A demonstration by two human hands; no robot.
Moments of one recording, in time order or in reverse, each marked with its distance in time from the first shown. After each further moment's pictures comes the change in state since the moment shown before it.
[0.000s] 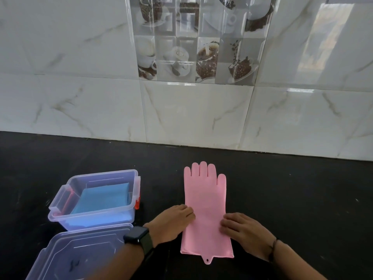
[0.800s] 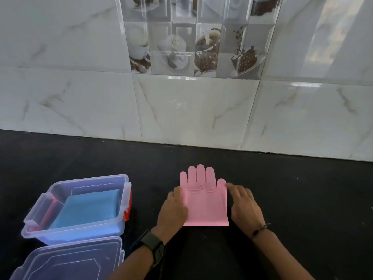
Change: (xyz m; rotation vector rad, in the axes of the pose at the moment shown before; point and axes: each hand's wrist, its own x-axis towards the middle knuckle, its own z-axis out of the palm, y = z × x) left_hand -0.001 -0.059 0.018 -0.404 -0.039 -0.282; right_hand 0.066 0.042 -0.002 0.395 0.313 0.722
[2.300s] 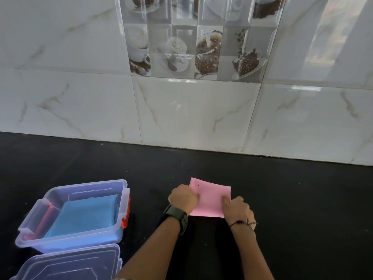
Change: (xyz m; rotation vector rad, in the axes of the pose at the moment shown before) left_hand 0.045 0.049 -0.006 0.055 -0.115 -0.313; right_hand 0.024 -0.037 0.006 0.271 -0.111 0.729
